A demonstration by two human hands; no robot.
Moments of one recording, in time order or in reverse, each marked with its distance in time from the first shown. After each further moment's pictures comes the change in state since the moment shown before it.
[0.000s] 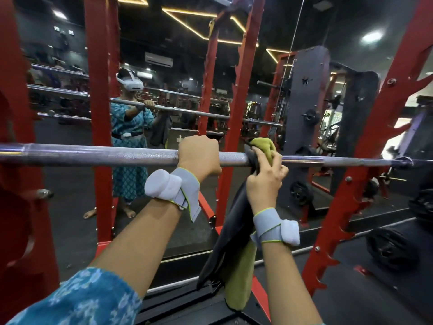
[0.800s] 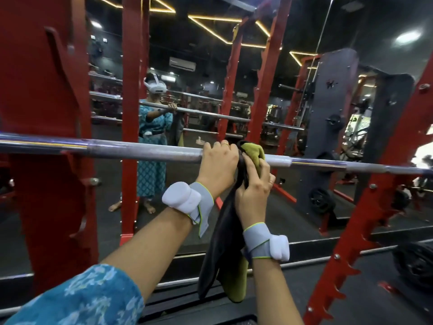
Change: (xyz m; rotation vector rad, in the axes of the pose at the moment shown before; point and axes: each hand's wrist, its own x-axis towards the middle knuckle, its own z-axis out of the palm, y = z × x) left_hand -0.039 -0.009 0.011 0.089 0.175 0.053; right_hand -0.060 -0.044 0.019 0.184 -0.008 -0.162
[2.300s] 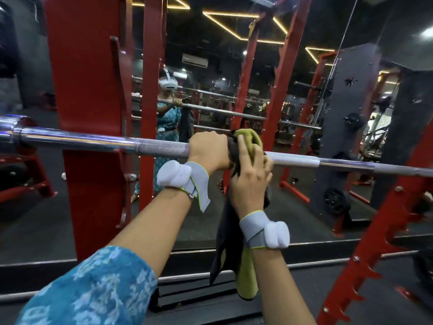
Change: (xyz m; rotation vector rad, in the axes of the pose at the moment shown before) left_hand -0.004 -0.082 -0.015 -0.059 -0.150 -0.125; right_hand -0.009 -0.064 0.030 -0.169 -0.051 -0.162
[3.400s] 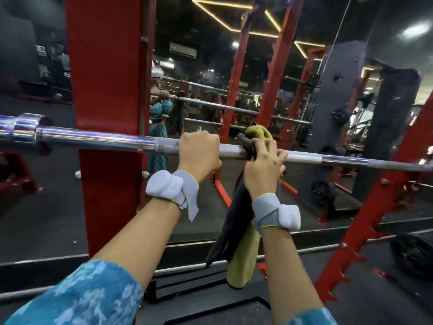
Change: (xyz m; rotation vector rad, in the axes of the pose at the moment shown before) left_hand -0.030 -0.043 0.000 0.000 0.082 -0.028; right_hand 0.020 -0.025 -0.014 -0.107 -0.139 0.244
